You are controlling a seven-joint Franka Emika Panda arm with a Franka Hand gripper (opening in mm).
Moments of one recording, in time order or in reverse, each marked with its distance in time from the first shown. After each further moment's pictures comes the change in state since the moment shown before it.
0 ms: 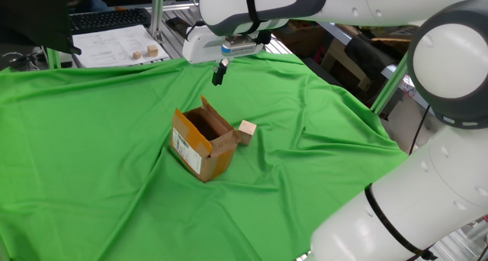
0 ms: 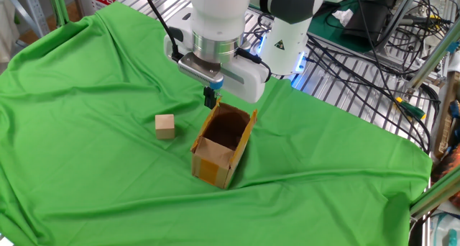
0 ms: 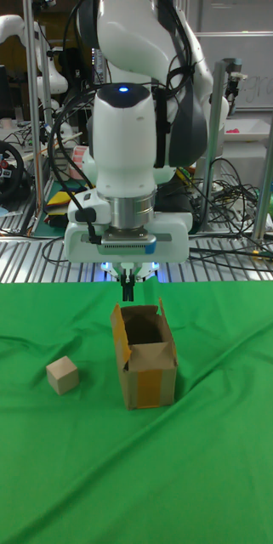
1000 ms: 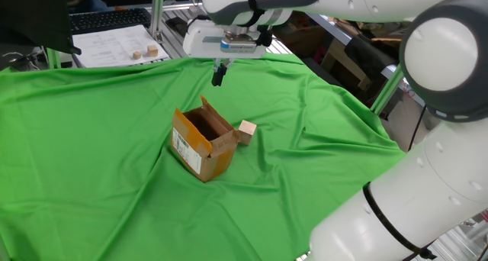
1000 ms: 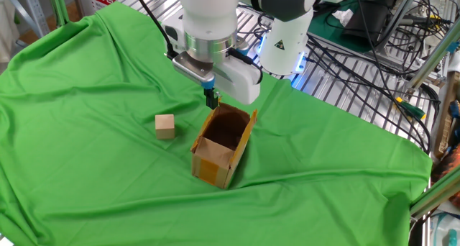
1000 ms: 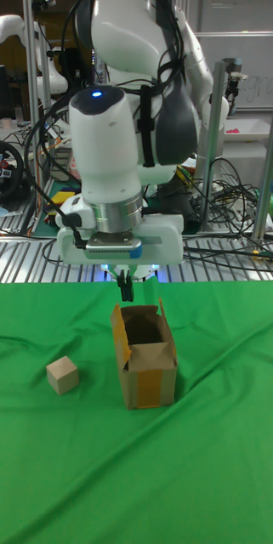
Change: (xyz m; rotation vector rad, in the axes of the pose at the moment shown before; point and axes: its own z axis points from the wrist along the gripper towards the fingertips) arm -0.001 -0.003 0.002 -0.087 0.054 0.146
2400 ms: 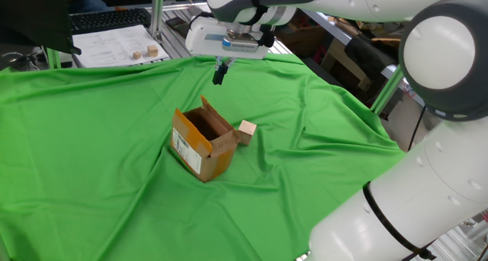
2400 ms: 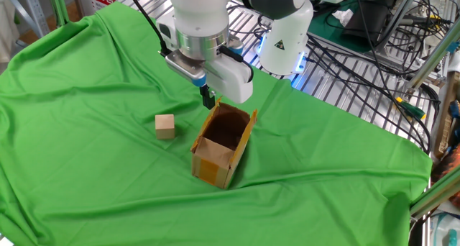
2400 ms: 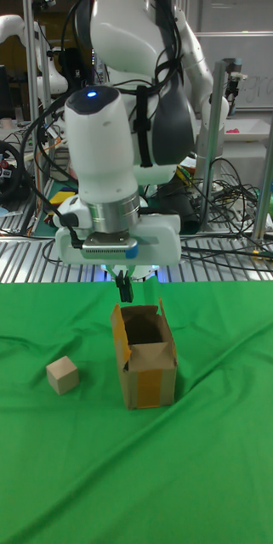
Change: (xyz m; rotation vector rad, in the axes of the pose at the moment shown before) arm -0.003 -0.004 -0.001 -0.025 -0.010 0.043
